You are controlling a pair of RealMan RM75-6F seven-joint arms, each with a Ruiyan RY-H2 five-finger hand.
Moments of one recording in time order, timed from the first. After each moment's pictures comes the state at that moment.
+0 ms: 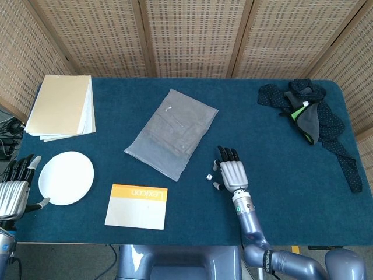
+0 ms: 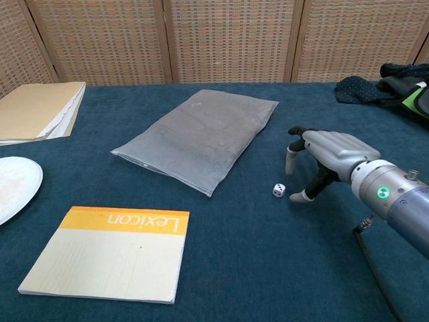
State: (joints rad) left arm -0.13 -1.22 -0.07 -1.54 1.42 1.41 0.13; right arm 0.57 -1.87 0.29 -1.28 -1.10 1.08 -0.49
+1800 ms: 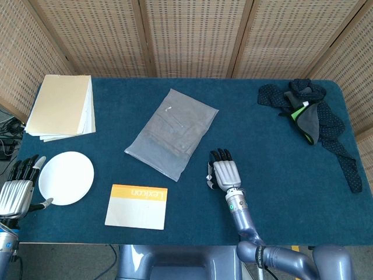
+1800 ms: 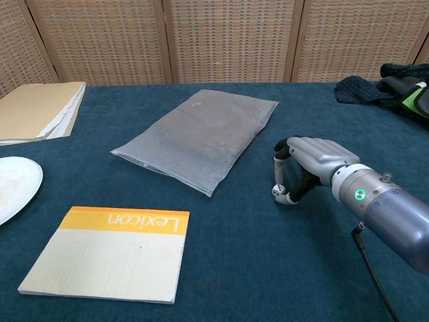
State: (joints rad) left arm -0.16 -1.22 -0.06 -1.53 1.42 1.38 0.12; right arm 0.65 -1.93 0.28 -1.20 -1.05 1.05 -0.45
